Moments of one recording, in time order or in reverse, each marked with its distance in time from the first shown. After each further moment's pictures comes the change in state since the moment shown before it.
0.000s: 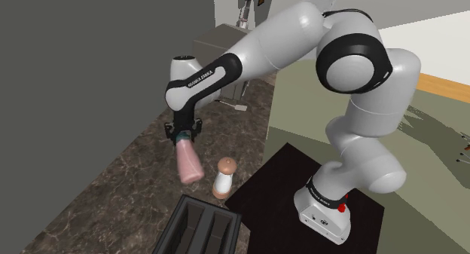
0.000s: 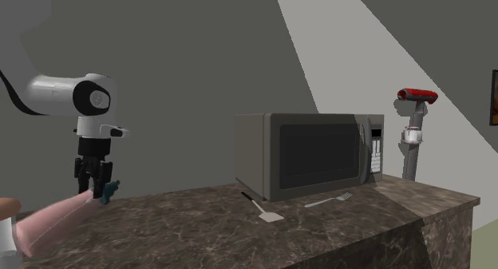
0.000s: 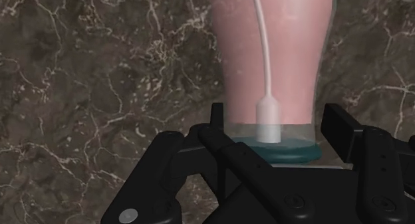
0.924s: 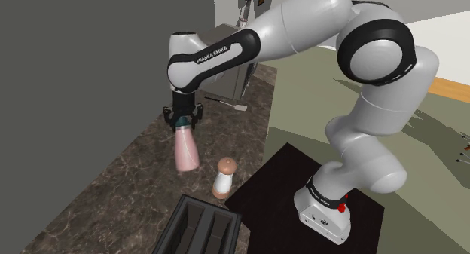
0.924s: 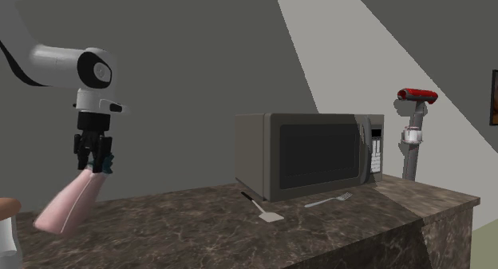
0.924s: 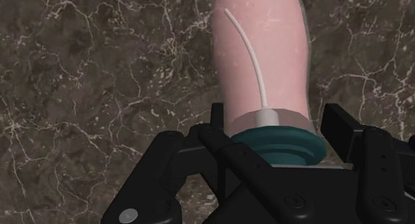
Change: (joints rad) arm 0.035 0.124 -0.049 0.038 -0.102 -0.139 0.075
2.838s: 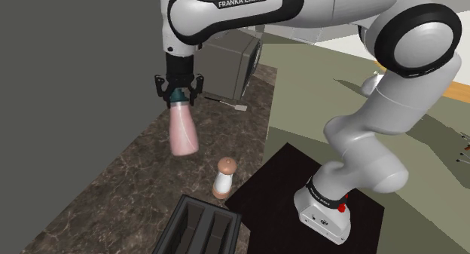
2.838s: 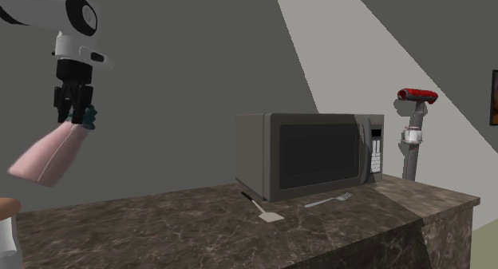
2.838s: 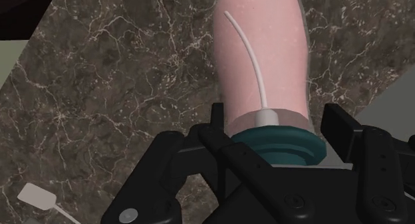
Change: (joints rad) arm 0.072 0.186 -0.003 0.153 -0.139 -0.289 0.179
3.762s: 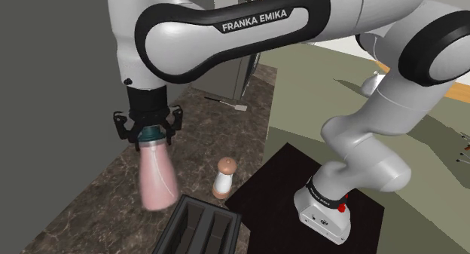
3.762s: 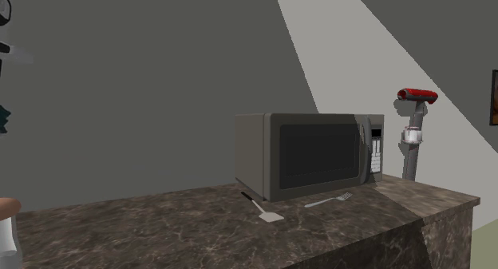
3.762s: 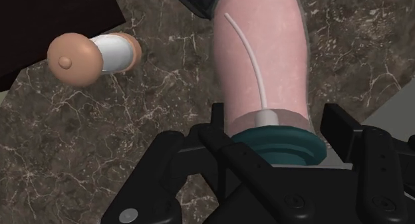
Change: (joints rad) arm 0.174 -0.011 0.142 0.002 0.009 0.045 0.309
